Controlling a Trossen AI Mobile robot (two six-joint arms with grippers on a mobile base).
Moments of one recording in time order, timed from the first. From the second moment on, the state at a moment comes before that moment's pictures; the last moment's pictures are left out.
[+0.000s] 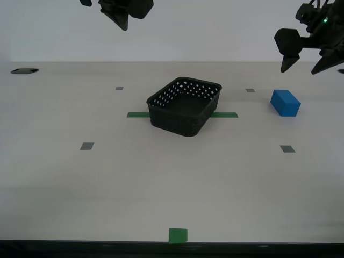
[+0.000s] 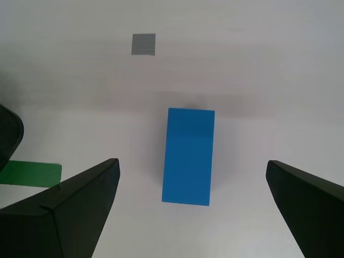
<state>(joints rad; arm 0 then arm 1) 0.05 1.71 1.07 -0.44 -0.07 0.02 -0.33 2.19 2.01 -0.81 -0.09 0.13</state>
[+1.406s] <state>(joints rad) 0.11 1.71 1.07 -0.33 -0.28 0.08 -0.22 2.19 2.01 -0.82 -0.13 0.13</state>
